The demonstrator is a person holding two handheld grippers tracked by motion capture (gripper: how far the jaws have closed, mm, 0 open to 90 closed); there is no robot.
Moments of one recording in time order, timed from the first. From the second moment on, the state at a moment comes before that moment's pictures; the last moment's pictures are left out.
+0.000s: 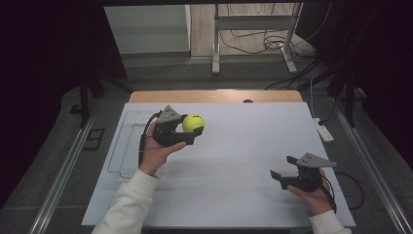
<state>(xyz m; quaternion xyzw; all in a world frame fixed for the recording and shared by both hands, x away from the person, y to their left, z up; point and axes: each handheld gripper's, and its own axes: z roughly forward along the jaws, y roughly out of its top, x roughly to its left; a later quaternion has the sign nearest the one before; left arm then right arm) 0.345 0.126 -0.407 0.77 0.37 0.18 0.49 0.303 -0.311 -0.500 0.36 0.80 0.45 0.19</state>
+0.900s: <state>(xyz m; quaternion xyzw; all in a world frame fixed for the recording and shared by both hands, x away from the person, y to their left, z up) 0.344 0.141 -0.399 0.75 0.38 0.20 0.50 0.303 -0.311 -0.499 0.36 0.79 0.45 0.19</state>
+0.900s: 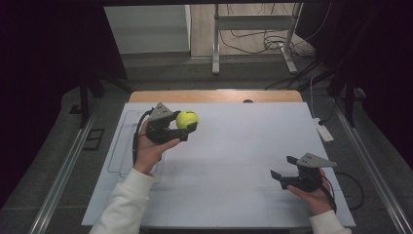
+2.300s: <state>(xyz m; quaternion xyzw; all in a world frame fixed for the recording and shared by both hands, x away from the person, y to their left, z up) 0.351 0.177 -0.397 0.72 0.43 0.22 0.50 0.303 -0.311 -0.500 0.36 0.80 0.45 0.19</state>
